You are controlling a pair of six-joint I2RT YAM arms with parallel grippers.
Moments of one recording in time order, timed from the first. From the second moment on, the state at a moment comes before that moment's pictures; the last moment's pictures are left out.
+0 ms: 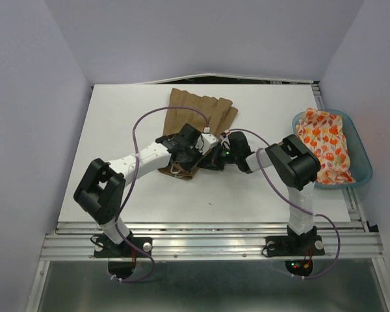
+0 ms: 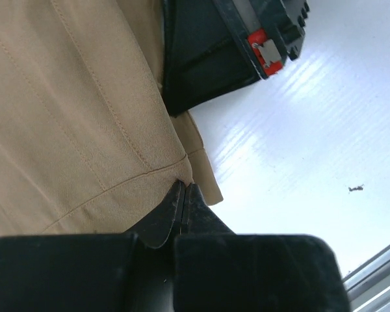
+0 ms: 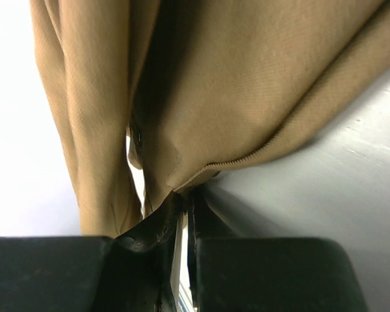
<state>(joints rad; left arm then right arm) -0.71 1.64 1.14 -0.51 0.08 0.14 0.51 2.07 0.93 0.55 -0.60 1.09</state>
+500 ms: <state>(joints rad) -0.75 1.71 1.11 -0.49 0.14 0.15 0.51 2.07 0.93 0.55 -0.60 1.08</state>
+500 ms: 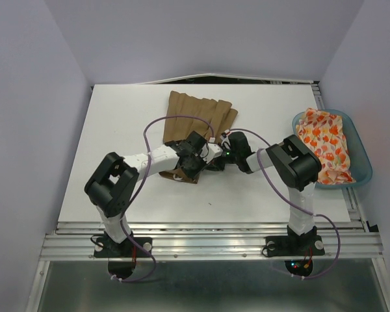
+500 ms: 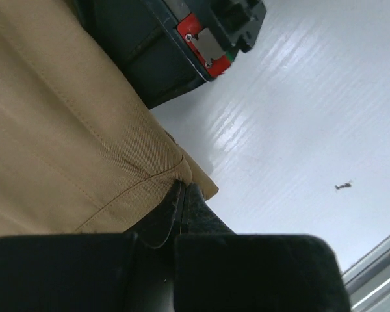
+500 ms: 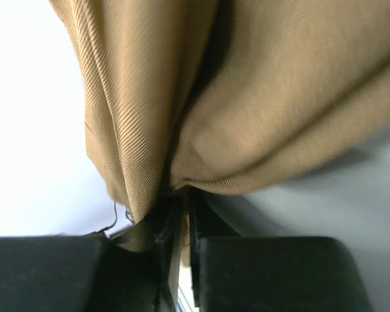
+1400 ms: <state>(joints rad) -0.75 1.76 1.07 -0.48 0.26 0.34 0.18 2.03 1.52 -0.10 -0.42 0.68</state>
